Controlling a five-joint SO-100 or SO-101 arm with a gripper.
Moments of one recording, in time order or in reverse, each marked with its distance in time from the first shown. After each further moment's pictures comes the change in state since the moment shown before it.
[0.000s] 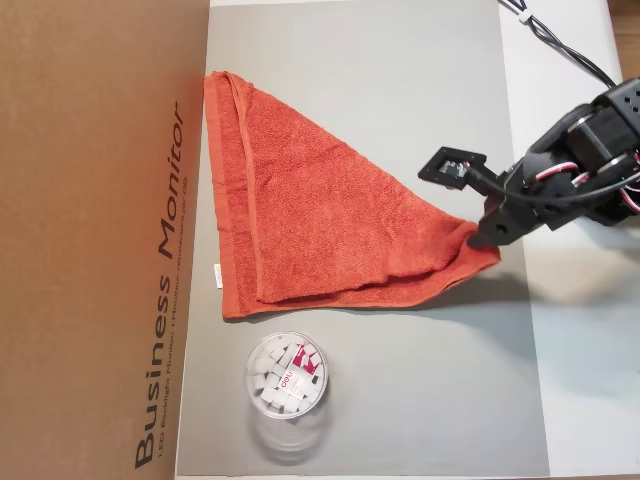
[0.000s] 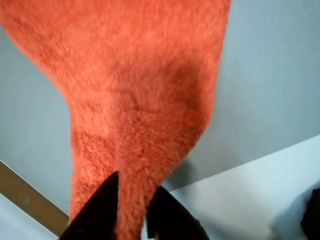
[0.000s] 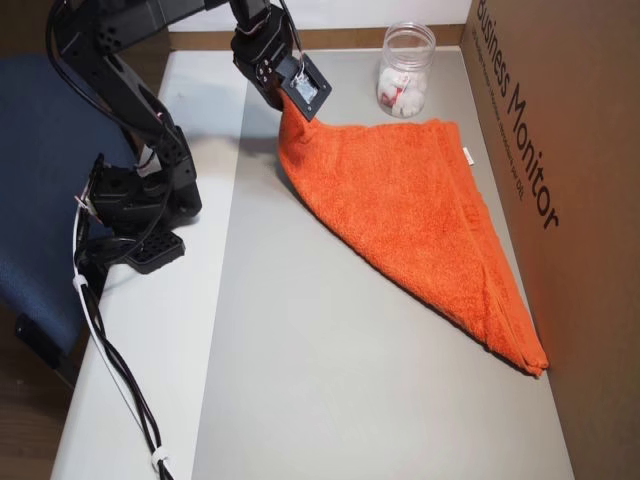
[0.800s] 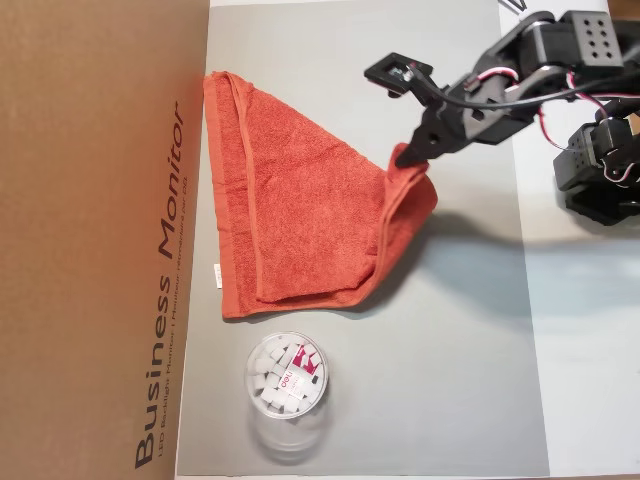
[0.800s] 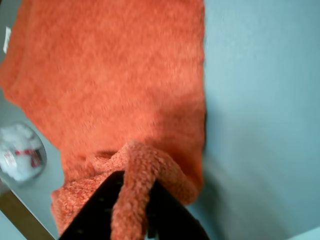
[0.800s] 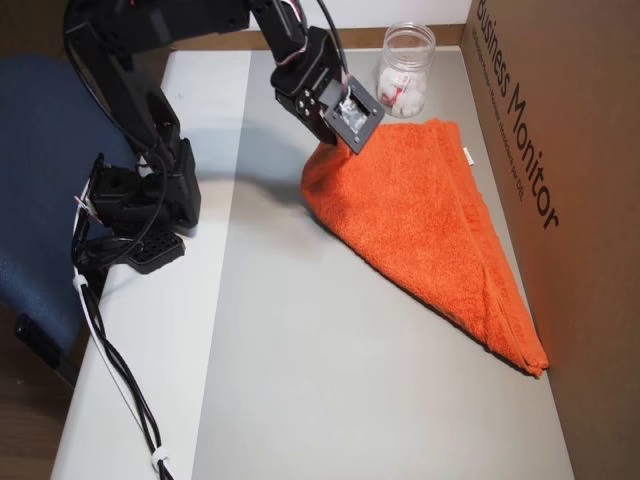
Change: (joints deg) arm 25.4 -12.5 -16.7 -7.2 -18.1
